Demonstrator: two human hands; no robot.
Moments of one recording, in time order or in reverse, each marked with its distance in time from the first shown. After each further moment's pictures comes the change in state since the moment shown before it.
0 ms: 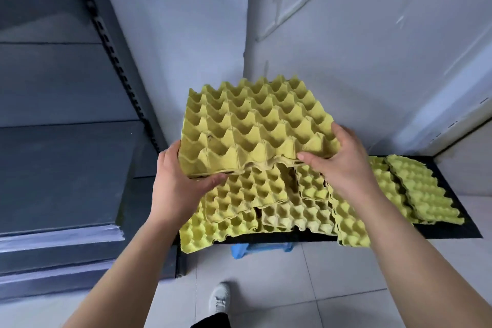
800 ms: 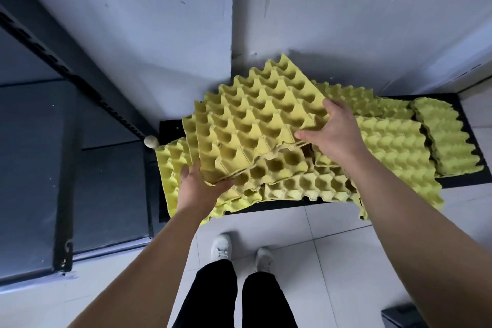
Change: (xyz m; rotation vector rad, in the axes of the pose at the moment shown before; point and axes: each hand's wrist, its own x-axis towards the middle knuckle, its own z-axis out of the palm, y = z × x) left_hand 0.080 -0.169 0.147 0.223 -0.441 -0.478; right_hand 0.118 0.091 0.129 -0.200 -0.211 0.222
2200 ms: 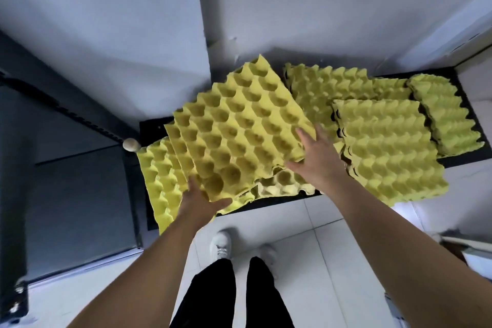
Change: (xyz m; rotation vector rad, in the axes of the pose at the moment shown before) left_hand 0.038 -0.031 0.053 0.213 -0.242 -0.125; right_hand -0.001 0.072 0.066 -0.359 -0.204 0.042
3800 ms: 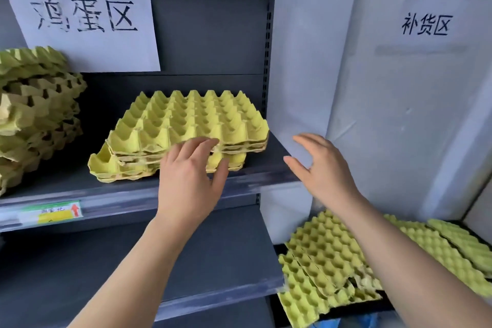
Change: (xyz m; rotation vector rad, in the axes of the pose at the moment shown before) left_hand -0.488 -0.195 -0.425 0.208 1.354 1.188; right_hand -0.455 -0.412 -0.172 0.276 1.063 -0.611
